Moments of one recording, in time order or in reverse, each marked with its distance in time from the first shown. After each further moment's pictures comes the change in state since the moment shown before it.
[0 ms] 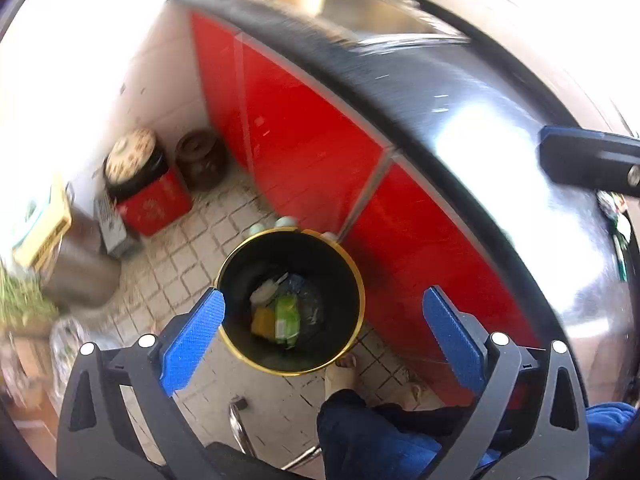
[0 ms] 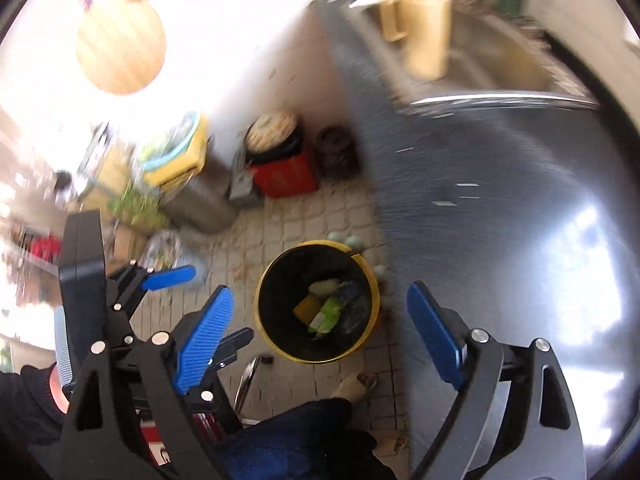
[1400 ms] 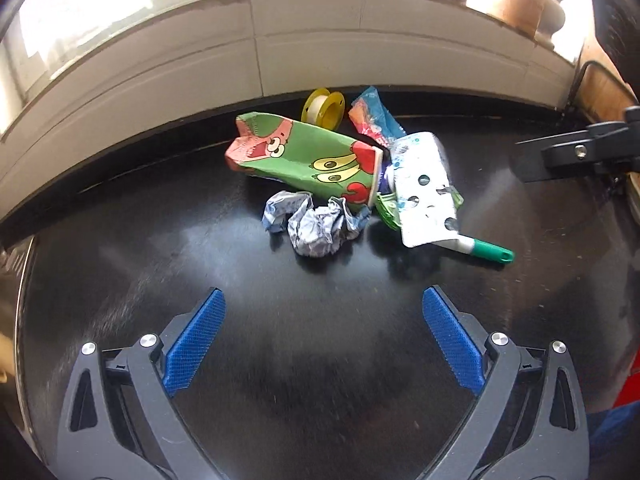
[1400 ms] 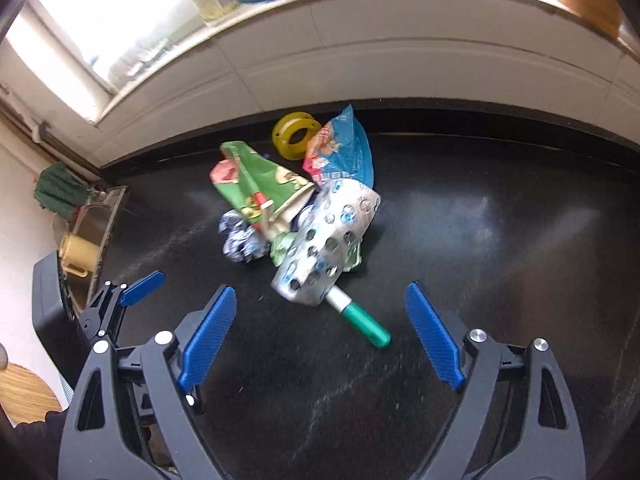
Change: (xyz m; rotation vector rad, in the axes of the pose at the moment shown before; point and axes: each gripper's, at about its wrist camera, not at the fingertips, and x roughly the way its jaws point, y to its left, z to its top) left arm 0.072 -0.497 0.073 1.009 -0.075 -0.430; right arm -0.219 -0.371 -0.262 1.068 -0.265 -0.428
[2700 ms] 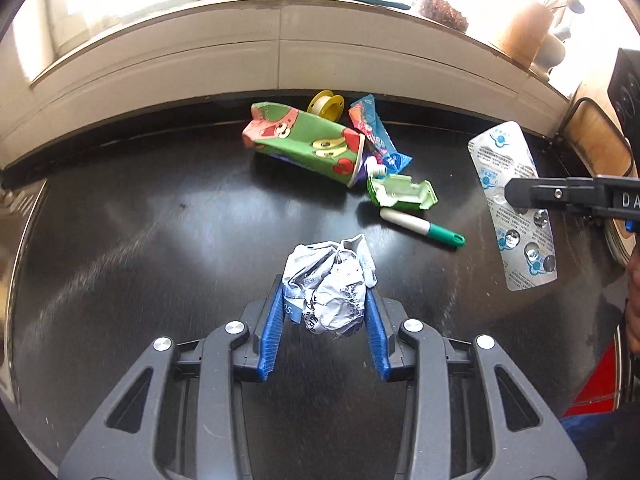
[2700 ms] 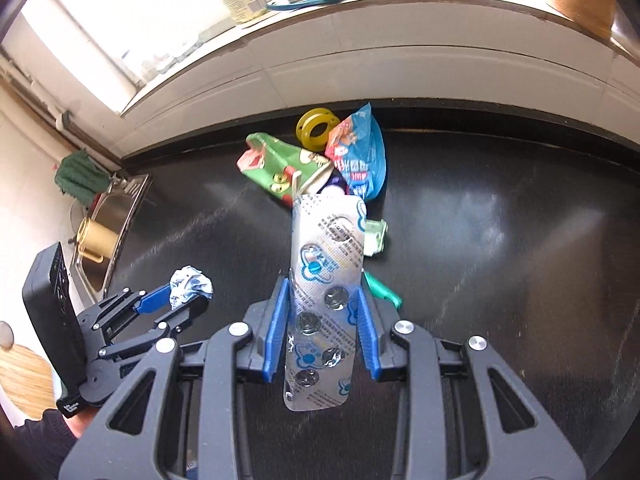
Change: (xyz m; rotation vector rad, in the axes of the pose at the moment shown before) left arm -0.074 -0.013 -0.033 -0.157 0.008 -0.043; right arm -0.059 0.002 -0.043 -0.058 -0.036 0.081
